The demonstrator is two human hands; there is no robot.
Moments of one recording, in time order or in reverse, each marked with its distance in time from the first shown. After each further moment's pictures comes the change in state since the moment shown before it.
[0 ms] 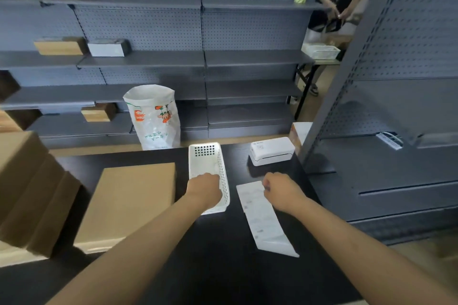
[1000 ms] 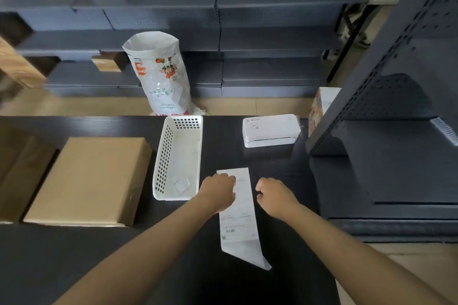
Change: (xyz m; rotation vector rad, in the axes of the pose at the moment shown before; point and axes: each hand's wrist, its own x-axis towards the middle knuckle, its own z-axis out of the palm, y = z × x) left_hand 0.099 0.118 0.080 -0.133 -0.175 -0.028; right_hand 0.093 0.119 0.059 0.085 -0.338 -0.085
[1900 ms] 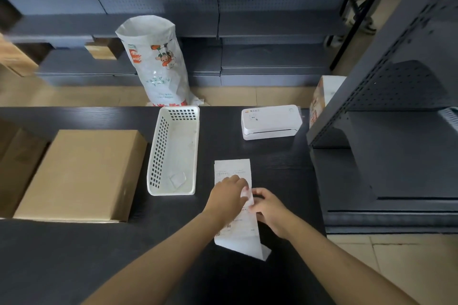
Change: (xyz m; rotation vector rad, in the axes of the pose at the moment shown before) left_hand 0.001 0.017 0.041 -0.219 0.132 0.076; right_hand -0.004 0.009 0.042 1.145 -0.250 0.391
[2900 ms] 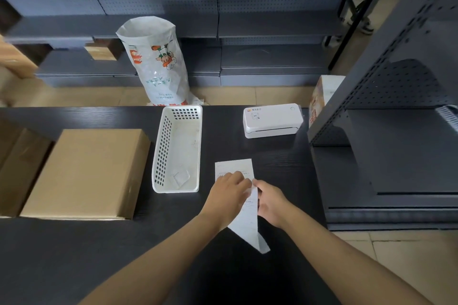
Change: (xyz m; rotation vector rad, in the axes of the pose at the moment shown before) left_hand -0.021 -0.011 -0.006 0.103 0.156 0.217; right_hand -0.008 -0.018 0.015 0.481 -0.010 0.110
